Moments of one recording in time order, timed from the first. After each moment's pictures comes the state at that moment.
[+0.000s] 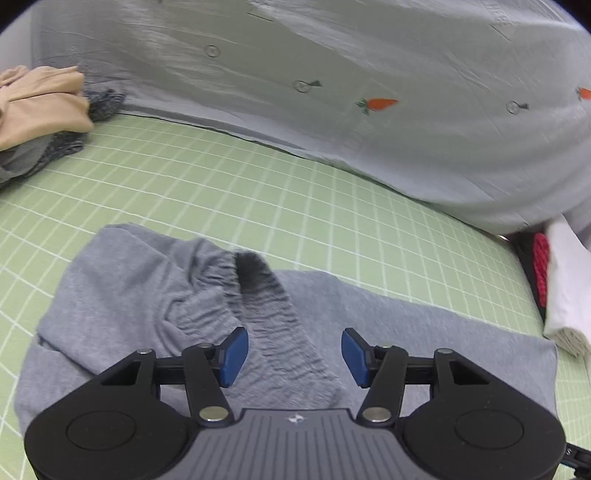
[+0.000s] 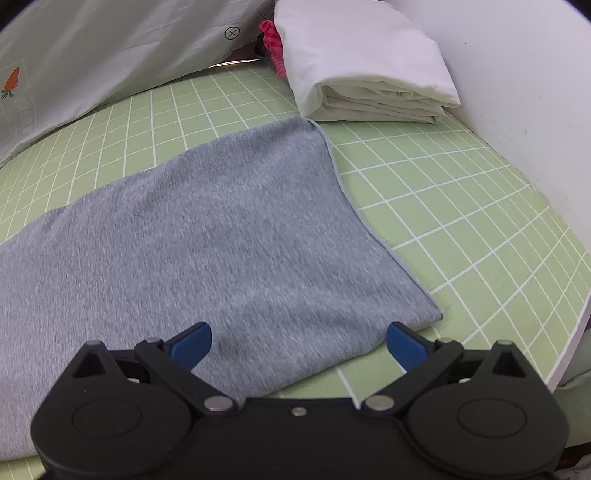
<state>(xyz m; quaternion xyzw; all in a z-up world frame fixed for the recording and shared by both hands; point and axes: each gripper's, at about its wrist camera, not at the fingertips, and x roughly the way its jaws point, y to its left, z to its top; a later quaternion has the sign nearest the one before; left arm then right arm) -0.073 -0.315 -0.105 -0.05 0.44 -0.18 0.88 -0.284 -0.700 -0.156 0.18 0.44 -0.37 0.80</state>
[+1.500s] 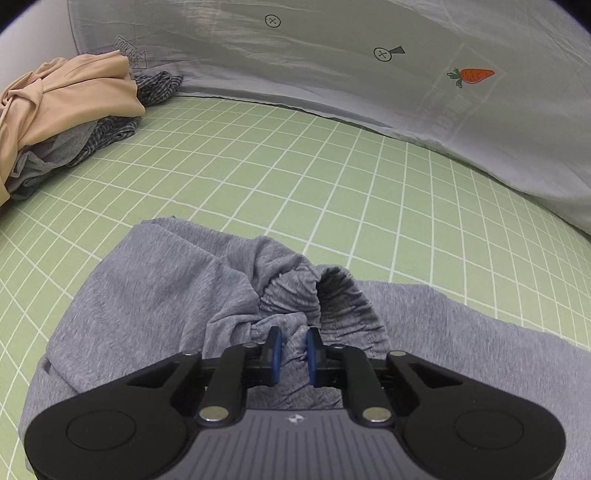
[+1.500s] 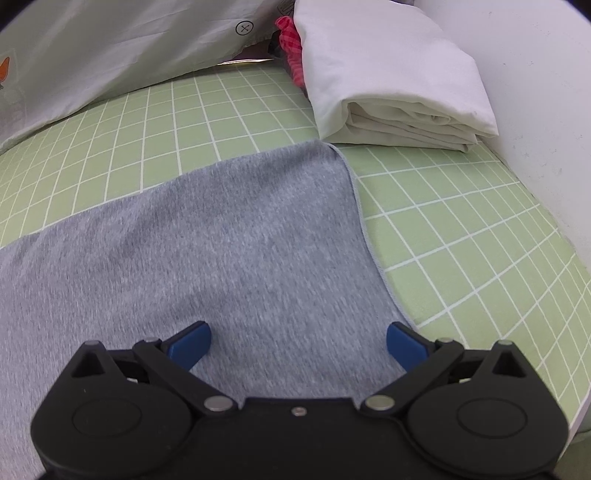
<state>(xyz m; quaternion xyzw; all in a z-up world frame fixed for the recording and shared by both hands) -0.023 -0.346 -0.149 0.01 0.46 -0.08 0.89 -0.234 -0.736 -0.170 0.15 0.46 -0.36 0.80</state>
